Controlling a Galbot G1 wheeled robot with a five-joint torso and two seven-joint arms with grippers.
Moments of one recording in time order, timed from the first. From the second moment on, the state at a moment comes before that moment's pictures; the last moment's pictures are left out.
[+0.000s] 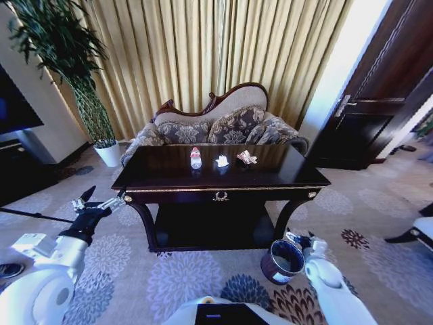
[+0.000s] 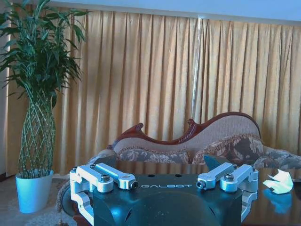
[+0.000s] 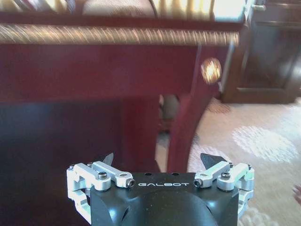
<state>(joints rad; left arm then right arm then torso) 1.66 -1.28 -1.07 -2.48 -0.63 0.40 0.09 -1.59 1.14 0.77 1.80 0.48 -0.21 0.09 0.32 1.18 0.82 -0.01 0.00</state>
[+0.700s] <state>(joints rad) 1.67 -1.27 -1.09 -2.50 -0.65 0.40 0.05 -1.66 1.09 0.80 2.50 0.68 -0.36 0.15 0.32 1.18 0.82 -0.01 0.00</state>
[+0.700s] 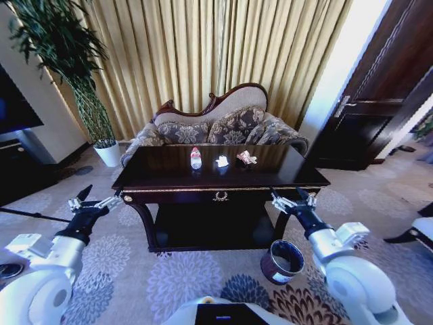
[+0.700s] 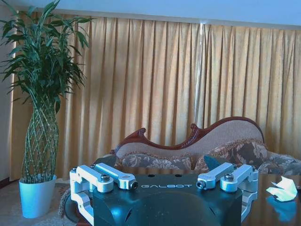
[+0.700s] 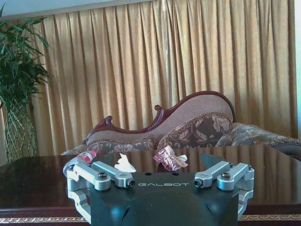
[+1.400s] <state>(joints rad) 1.66 -1.24 -1.08 -2.50 -0.65 0.42 0.03 -1.62 1.08 0.78 2.45 0.63 -0.38 0.15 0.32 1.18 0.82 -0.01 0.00</state>
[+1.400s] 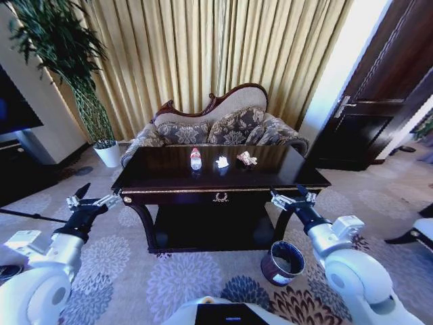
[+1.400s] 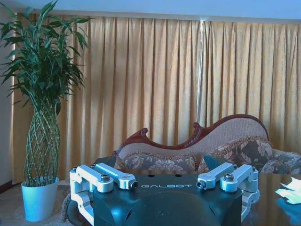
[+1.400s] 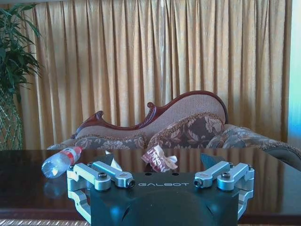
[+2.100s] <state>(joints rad) 1.67 -1.24 -1.09 -2.50 -0.65 0.41 0.03 -1.56 1.01 0.76 2.43 0.70 -0.41 0.15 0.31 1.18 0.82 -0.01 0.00</state>
